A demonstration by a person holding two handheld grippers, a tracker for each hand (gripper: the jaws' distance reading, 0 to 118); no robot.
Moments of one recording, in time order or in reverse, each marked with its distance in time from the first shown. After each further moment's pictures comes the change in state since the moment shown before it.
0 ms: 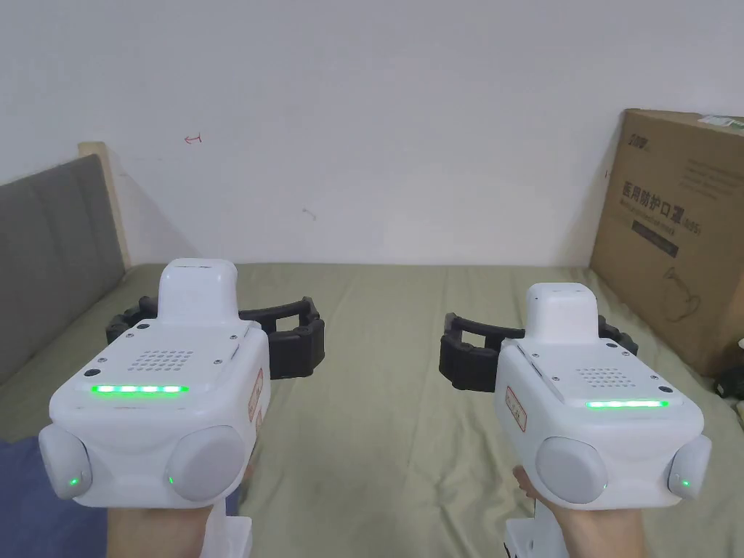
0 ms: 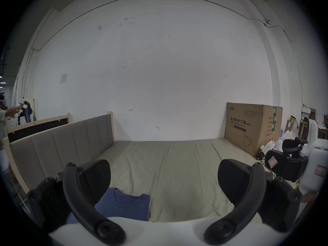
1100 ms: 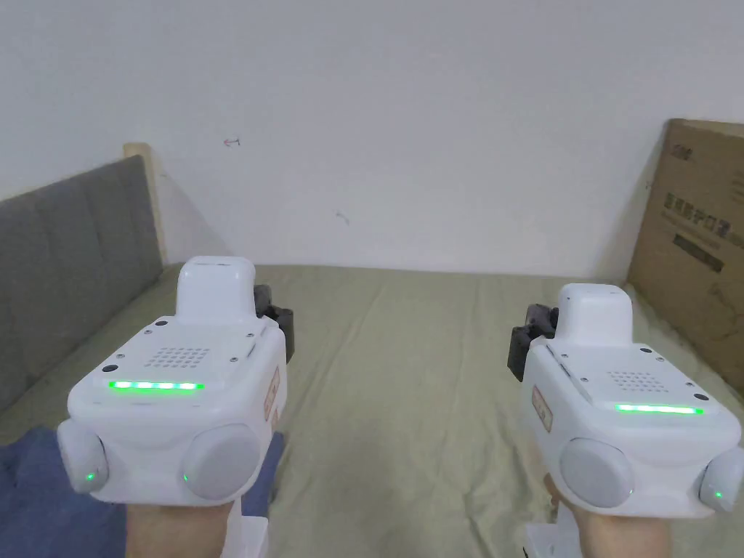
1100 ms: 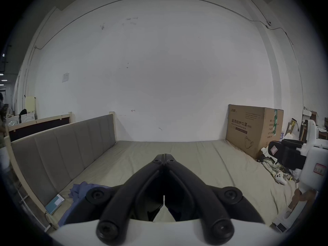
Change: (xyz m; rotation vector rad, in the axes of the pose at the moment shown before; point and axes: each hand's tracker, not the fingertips) left arm -0.020 0.005 0.009 0.006 0.034 0.019; right arm -0.017 0.009 -0.005 0.004 -0.006 -0.005
